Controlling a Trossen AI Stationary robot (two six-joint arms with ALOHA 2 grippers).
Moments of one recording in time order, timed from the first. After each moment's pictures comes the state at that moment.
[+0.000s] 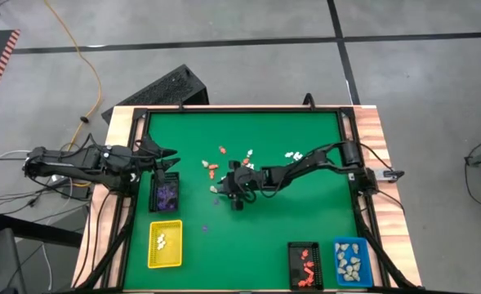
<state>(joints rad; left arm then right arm) -0.09 0.46 0.56 -0.43 -0.48 -0.31 0.05 2.04 1.15 0.42 0.08 -0.18</state>
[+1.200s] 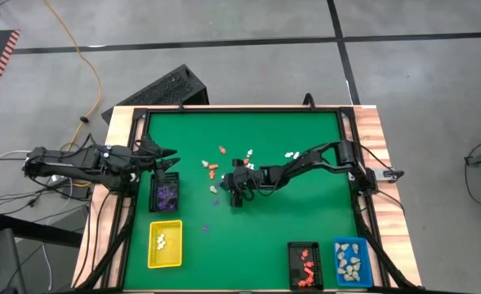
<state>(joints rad) -0.09 0.46 0.56 -0.43 -0.48 -0.32 0.01 2.09 1.15 0.39 0.16 -0.10</state>
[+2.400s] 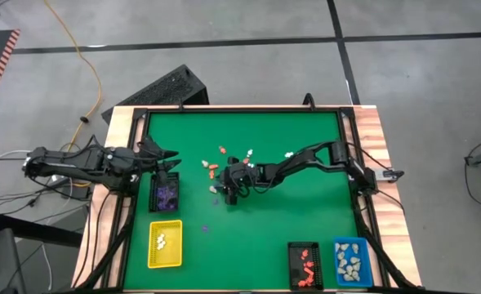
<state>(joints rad) -0.09 0.46 0.52 -0.40 -0.48 -0.32 -0.02 2.16 1.22 0.46 0.07 -0.06</state>
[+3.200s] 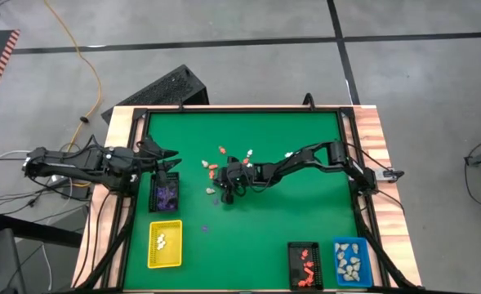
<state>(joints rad) -0.09 0.46 0.52 -0.39 -0.48 -0.31 -0.02 2.18 1.27 0.38 0.12 0.03</state>
